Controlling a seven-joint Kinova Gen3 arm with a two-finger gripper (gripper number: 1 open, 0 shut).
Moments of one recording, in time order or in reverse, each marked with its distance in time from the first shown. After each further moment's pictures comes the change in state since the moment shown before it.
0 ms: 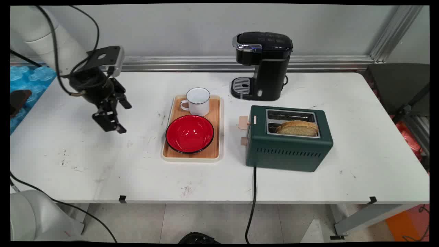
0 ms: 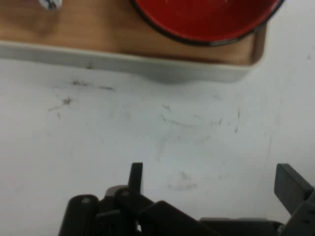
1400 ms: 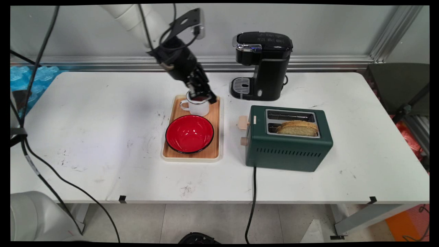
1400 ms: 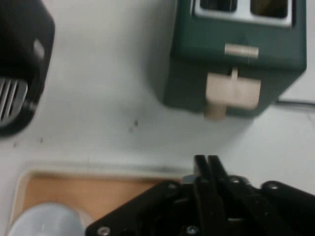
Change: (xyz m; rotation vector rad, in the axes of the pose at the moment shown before) arm 0.180 -0.010 0.005 -0.039 0.329 0.036
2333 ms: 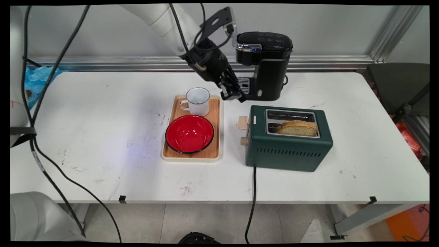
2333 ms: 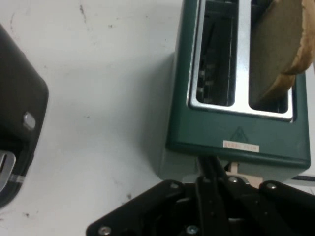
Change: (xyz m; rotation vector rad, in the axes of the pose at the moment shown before) arm 0.042 0.003 0.039 -0.006 0.100 -0.014
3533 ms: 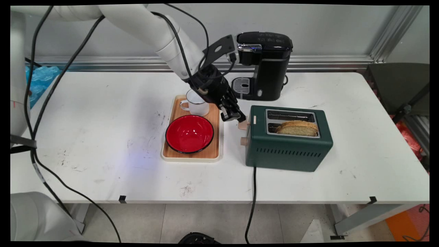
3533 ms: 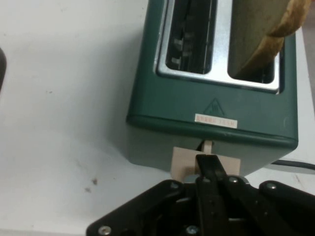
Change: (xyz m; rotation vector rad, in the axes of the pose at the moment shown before) arm -0.022 0.023 0.037 -0.029 -0.036 -0.028
